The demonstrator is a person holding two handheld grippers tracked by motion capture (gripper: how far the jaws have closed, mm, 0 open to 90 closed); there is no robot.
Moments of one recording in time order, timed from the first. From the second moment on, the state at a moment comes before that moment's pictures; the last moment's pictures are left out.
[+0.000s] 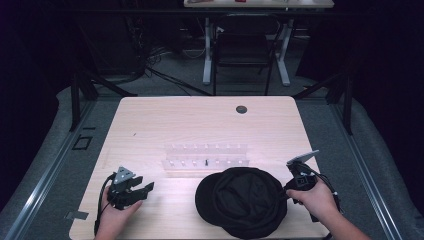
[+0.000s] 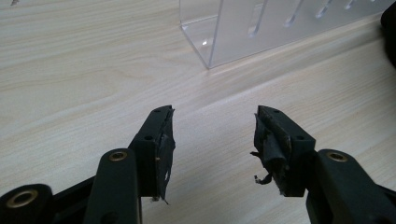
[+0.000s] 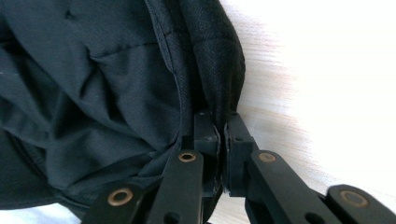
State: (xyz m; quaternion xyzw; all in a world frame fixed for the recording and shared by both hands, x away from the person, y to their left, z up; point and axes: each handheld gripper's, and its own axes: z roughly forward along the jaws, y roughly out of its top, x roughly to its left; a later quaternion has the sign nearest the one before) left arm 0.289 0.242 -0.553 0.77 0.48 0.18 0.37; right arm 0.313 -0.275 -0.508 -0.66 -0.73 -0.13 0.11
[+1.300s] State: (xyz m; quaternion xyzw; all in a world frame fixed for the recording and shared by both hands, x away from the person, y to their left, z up) left arm 0.289 0.243 -0.554 0.77 0.48 0.18 0.37; right arm 0.308 -0.270 -0.442 -0.64 -0.70 -0.25 0.18
